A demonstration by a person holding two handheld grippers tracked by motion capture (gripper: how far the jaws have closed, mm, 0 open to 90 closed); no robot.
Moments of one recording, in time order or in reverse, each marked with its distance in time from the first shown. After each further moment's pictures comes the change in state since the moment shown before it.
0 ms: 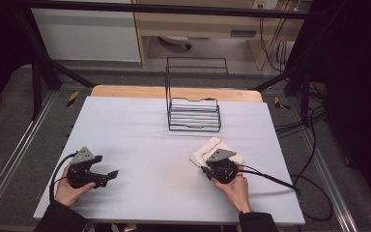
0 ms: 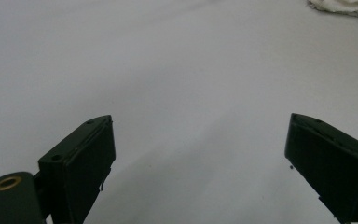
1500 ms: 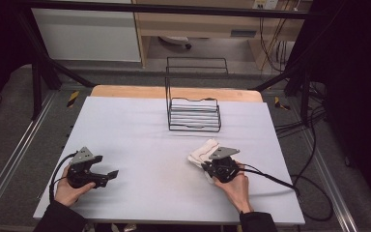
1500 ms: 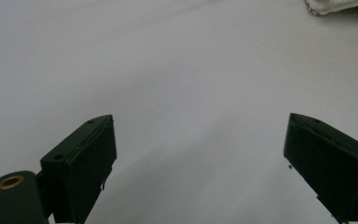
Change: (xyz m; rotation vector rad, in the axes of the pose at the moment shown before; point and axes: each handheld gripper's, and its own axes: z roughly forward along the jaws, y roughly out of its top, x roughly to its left) left arm 0.000 0.001 -0.001 0.000 -0.004 0.002; right arm 0.002 0.009 -0.013 -0.027 0.060 0.052
